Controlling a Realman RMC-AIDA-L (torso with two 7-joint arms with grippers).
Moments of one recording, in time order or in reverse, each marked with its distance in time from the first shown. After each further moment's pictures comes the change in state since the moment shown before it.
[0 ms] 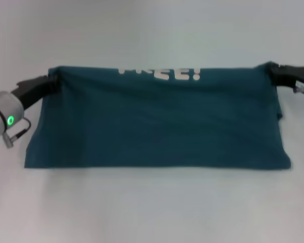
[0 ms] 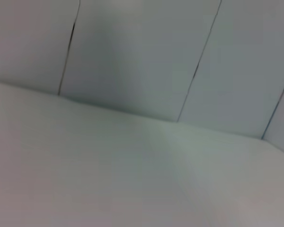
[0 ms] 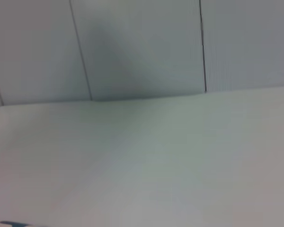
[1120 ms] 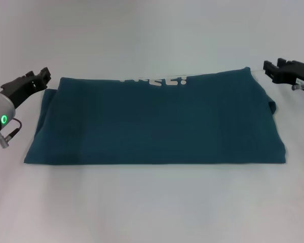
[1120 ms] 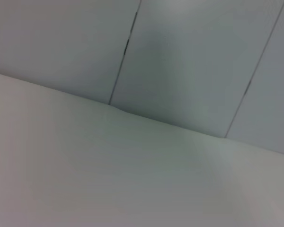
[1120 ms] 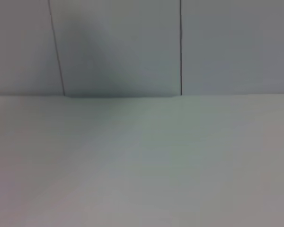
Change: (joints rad) left arm -0.003 -0.001 -0.002 -0.042 -0.187 -0.135 0.101; right arm -0.006 0.001 -0.181 0.014 0.188 0.154 -0.068
